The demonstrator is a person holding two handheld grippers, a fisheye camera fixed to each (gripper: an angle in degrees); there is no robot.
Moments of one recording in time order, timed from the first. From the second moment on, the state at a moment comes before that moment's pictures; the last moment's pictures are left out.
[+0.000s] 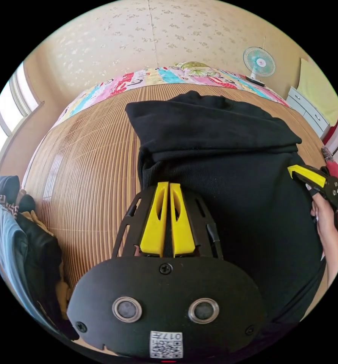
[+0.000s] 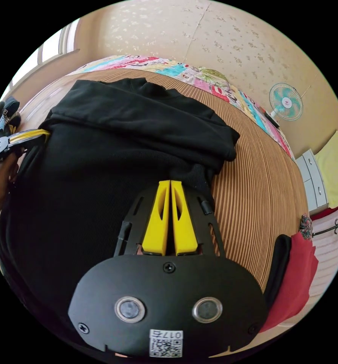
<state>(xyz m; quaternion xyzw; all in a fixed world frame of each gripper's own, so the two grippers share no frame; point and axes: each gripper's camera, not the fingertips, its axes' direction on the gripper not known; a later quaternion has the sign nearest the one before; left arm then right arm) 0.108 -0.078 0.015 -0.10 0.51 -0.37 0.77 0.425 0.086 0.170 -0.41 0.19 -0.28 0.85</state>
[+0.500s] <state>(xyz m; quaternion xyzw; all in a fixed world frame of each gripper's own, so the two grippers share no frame) 0.100 -0.067 0.017 -0.11 0.50 -0.36 0.78 0.394 0.135 0.011 -0.37 0.17 -0.24 0.88</state>
